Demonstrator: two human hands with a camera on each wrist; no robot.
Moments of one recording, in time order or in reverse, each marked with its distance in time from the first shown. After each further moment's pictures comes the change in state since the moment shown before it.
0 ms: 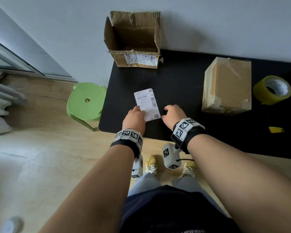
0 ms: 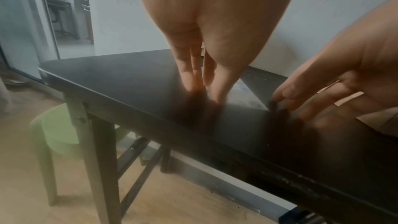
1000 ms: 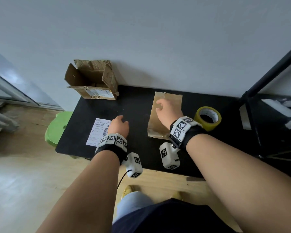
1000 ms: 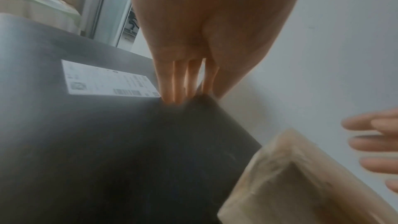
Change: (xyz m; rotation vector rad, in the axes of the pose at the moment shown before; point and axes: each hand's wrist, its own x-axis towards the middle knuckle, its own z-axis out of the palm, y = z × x) left_hand 0.021 0.176 -0.010 -0.474 0.191 -0.376; right_hand -0.001 0.137 -0.185 0.177 0.250 -0.284
